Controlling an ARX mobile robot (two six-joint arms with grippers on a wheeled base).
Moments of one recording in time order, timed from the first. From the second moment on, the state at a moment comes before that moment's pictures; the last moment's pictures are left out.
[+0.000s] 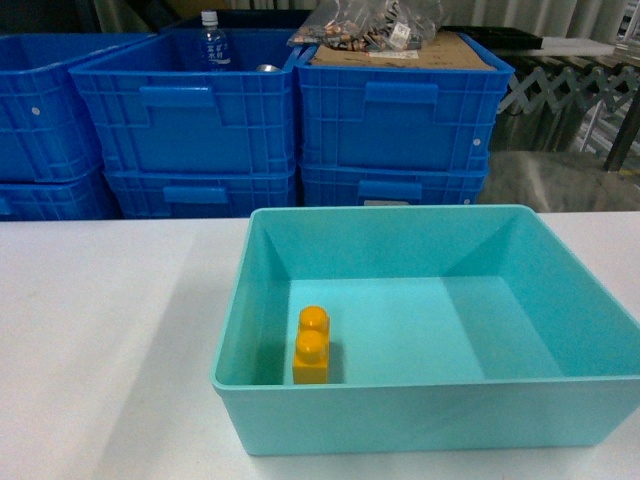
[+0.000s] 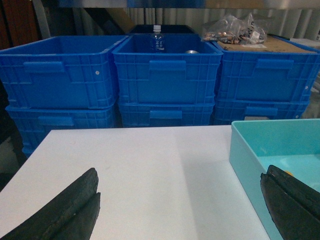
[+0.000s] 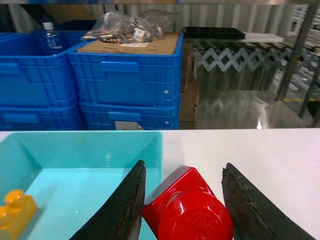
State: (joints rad) left arm 0.00 0.01 0.02 0.00 0.00 0.00; right arm 0.06 0.81 0.12 0.68 0.06 0.02
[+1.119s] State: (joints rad) left arm 0.00 0.01 0.02 0.00 0.00 0.00; right arm 0.00 0.38 0.01 0.37 0.00 0.02
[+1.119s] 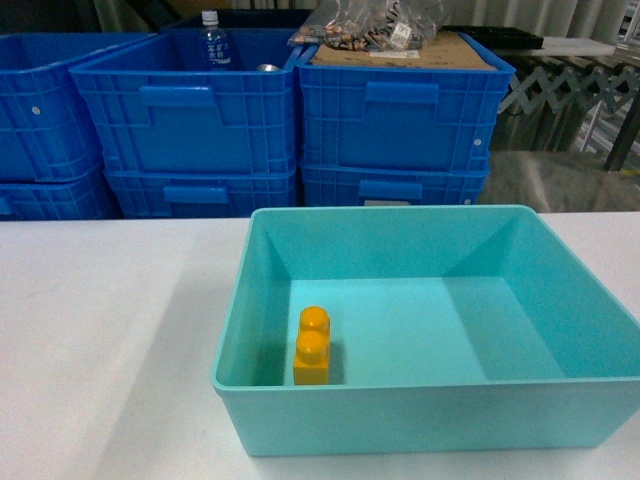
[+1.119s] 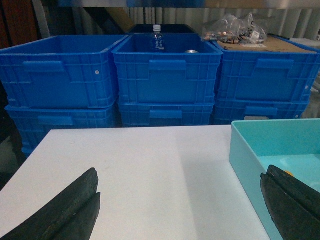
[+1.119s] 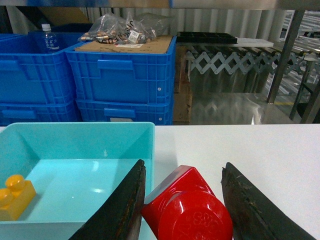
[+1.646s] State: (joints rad) left arm 0.00 0.01 0.02 0.00 0.00 0.00; right arm 0.00 0.11 0.01 0.09 0.00 0.01
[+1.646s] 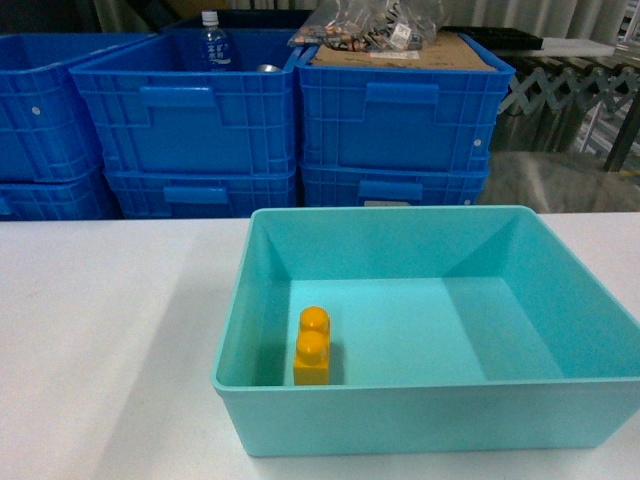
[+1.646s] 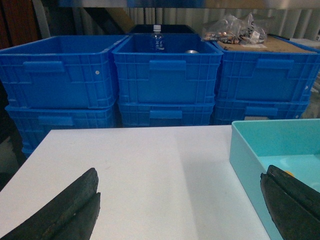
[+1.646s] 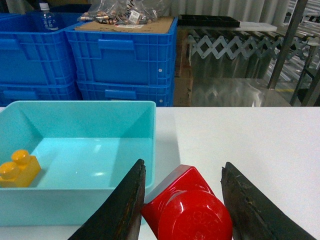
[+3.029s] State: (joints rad) left arm 0.00 0.01 0.02 0.00 0.00 0.00; right arm 0.00 0.00 0.01 0.00 0.00 0.01
